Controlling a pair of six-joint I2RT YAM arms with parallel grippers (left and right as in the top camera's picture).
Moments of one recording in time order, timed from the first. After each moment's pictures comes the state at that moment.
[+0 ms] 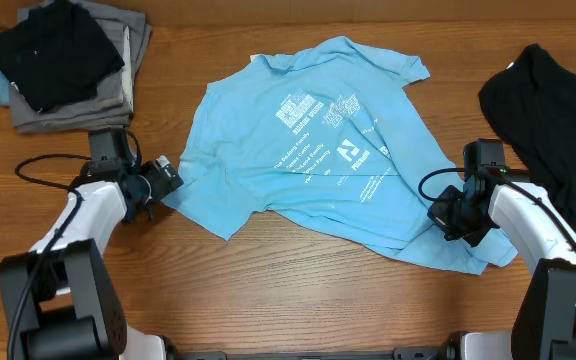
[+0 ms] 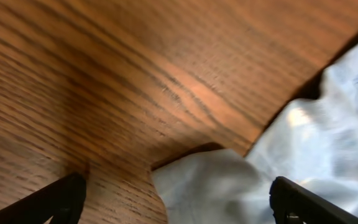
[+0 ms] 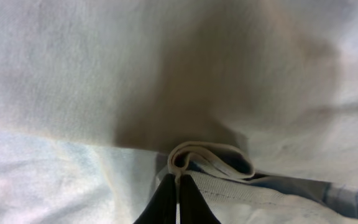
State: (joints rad) left arm 0.20 1.69 0.90 -0.42 0.09 -0.45; right arm -0.10 1.58 0.87 -0.81 -0.06 0.65
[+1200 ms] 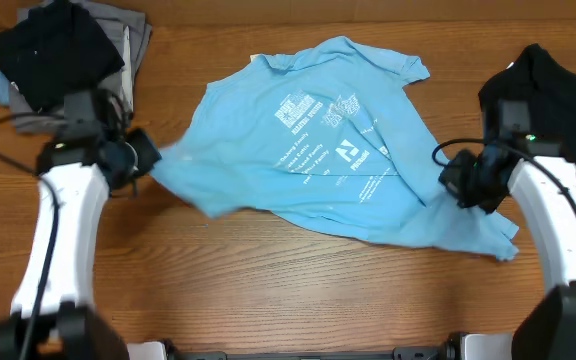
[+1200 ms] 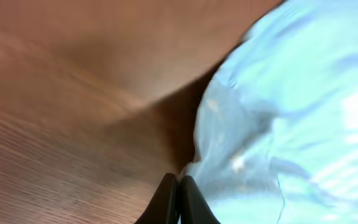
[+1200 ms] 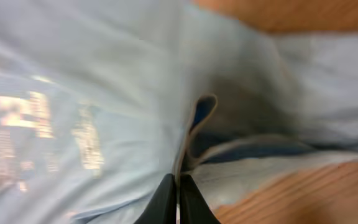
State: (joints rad) left arm 0.16 1.51 1.22 -0.80 0.12 -0.41; right arm -0.10 1.54 1.21 -1.06 -0.10 0.62
